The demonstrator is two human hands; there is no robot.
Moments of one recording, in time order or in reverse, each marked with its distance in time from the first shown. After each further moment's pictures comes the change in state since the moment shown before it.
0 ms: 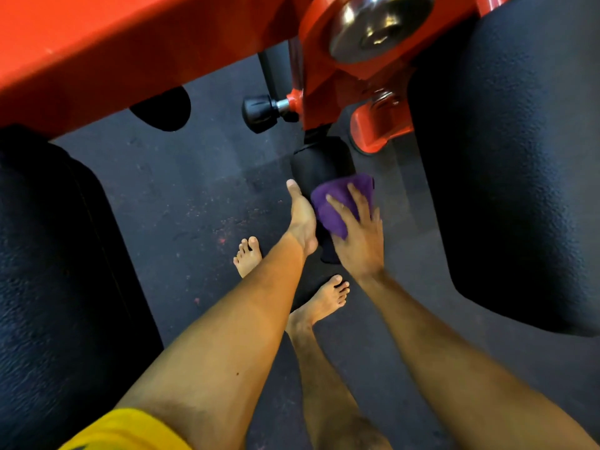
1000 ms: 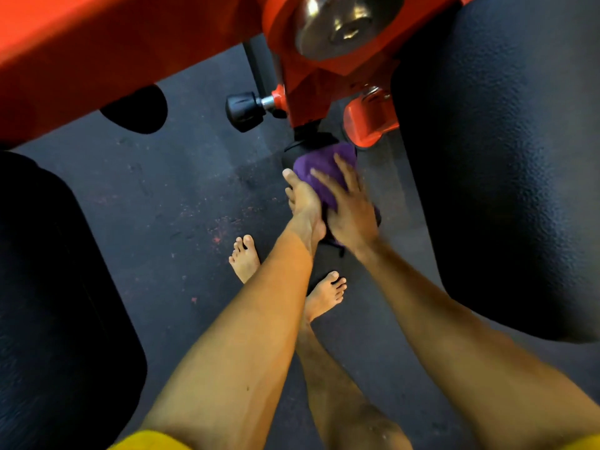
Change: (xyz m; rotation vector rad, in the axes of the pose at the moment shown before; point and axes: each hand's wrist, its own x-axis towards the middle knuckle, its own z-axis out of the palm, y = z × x) left_hand 0.157 -0.063 -0.006 -0.140 0.247 -0.029; right_hand 0.050 0.002 -0.007 0.102 -0.039 -0.104
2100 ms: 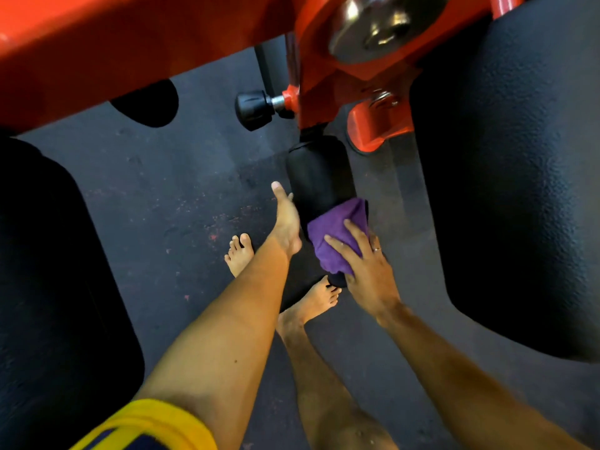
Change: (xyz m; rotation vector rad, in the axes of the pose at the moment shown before) left_hand -0.126 0.060 -0.041 0.154 -0.121 0.069; right_hand -0.101 0.013 -0.010 -0.223 -0.174 -0.027
